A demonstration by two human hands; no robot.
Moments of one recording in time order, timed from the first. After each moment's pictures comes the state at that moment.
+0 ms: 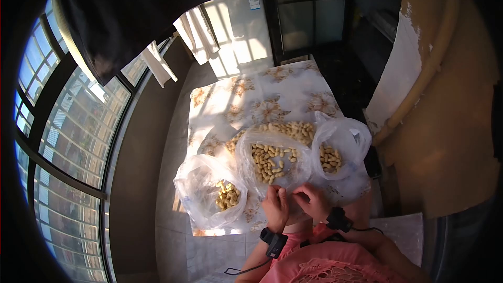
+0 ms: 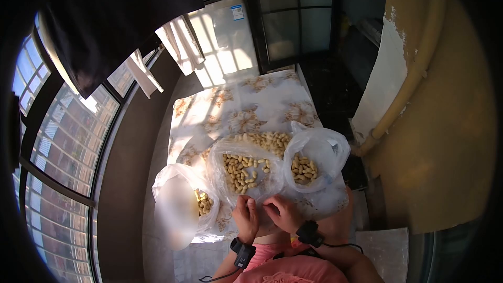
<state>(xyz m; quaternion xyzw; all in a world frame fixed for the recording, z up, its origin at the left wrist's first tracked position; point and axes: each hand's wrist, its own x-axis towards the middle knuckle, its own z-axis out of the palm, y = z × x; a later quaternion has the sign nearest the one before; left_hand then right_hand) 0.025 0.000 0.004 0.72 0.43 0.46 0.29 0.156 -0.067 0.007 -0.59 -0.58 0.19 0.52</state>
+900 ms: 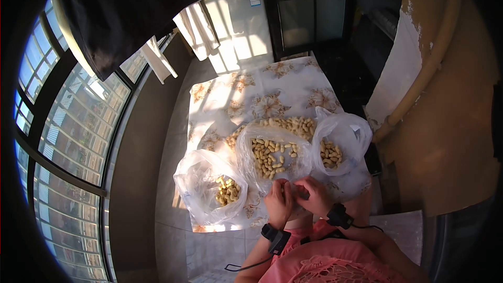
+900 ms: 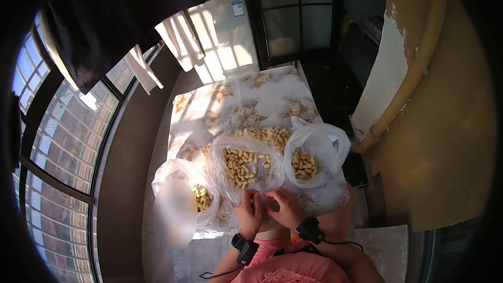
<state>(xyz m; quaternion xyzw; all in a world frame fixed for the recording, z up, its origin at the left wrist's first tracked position) 0.028 -0.002 0.009 0.74 0.42 0.42 0.31 0.157 -0.068 0.004 -0.61 -0.59 0.17 0.50</state>
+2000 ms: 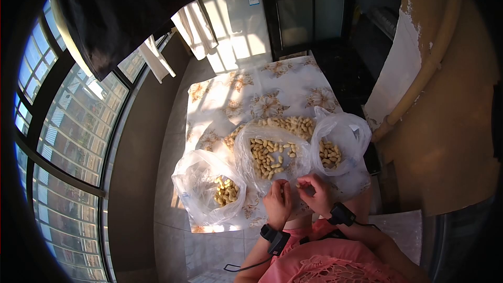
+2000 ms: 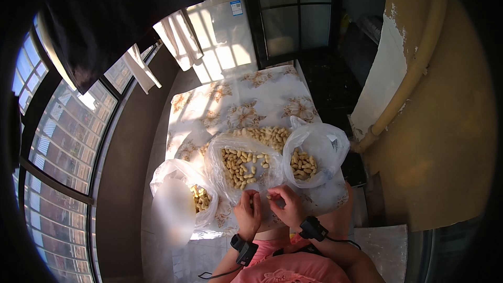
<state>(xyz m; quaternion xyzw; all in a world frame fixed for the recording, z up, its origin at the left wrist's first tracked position) 0.027 -0.002 0.006 0.75 0.42 0.41 0.30 0.161 -0.068 -0.002 -0.59 -0.53 0.18 0.58</state>
